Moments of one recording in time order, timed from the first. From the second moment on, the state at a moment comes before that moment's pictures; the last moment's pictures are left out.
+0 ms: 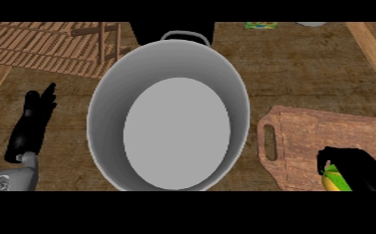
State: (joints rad) left arm -0.09 0.32 0.11 -1.43 -0.15 0.09 0.37; right arm 0.22 -0.41 0.01 -1.67 1.03 0.24 -0.10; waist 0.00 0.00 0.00
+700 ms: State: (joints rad) left arm -0.09 0.30 0.14 -1.46 -0.18 0.07 0.39; right arm 0.27 -0.37 -0.06 -1.88 1.09 0.25 -0.03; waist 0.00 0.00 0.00
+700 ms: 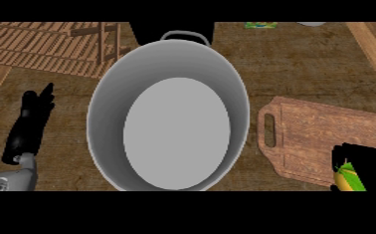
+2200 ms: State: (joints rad) left arm -0.09 0.30 0.16 -1.44 -0.18 0.05 0.37; right arm -0.50 -0.10 0.15 -2.32 0.82 0.59 0.65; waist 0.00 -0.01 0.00
